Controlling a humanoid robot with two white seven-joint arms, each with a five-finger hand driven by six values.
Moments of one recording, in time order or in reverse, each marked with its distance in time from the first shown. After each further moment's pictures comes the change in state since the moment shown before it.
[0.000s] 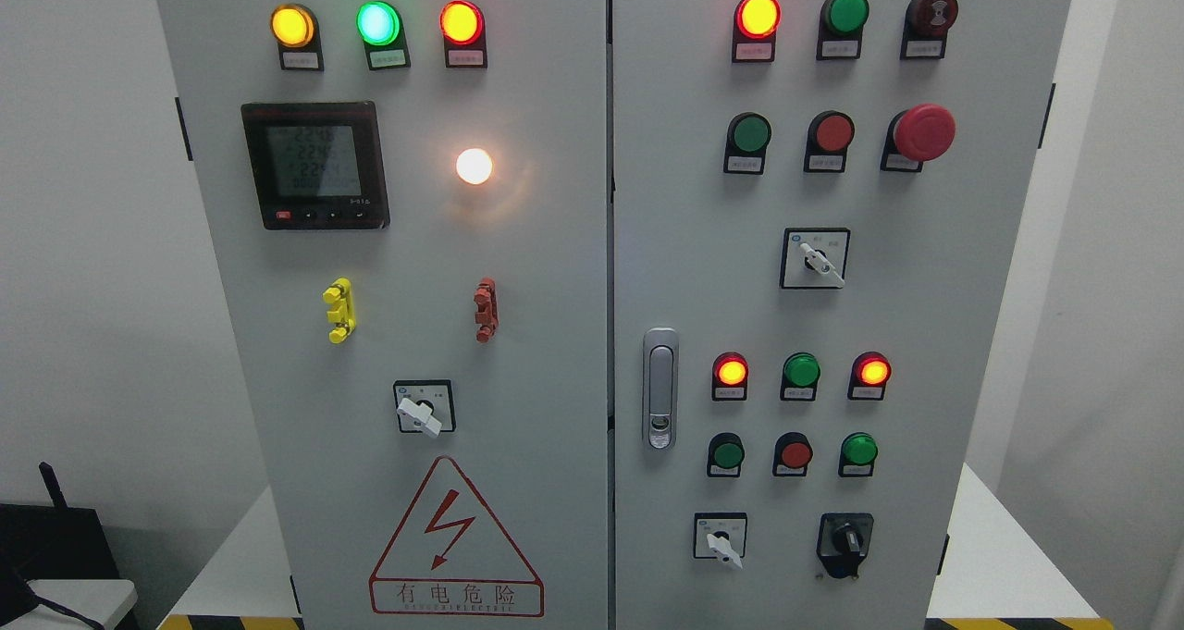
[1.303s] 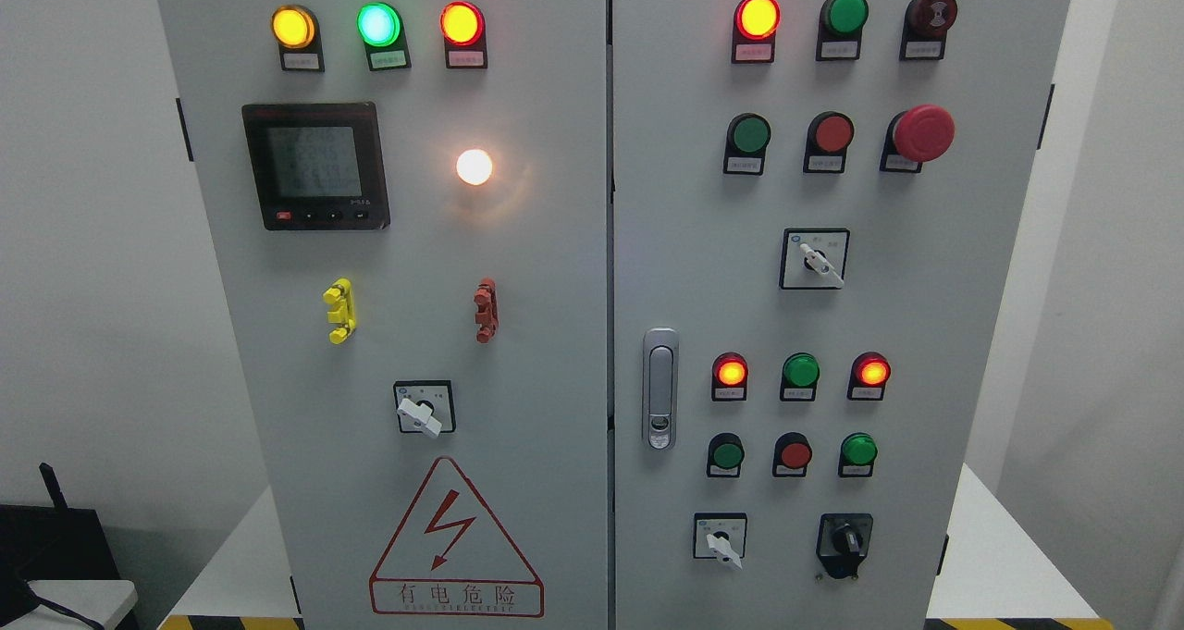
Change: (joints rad) left arm -0.191 -0.013 -0.267 0.996 -0.071 0.371 -0.108; right arm 0.000 0.000 0.000 0.000 0.000 0.000 0.000
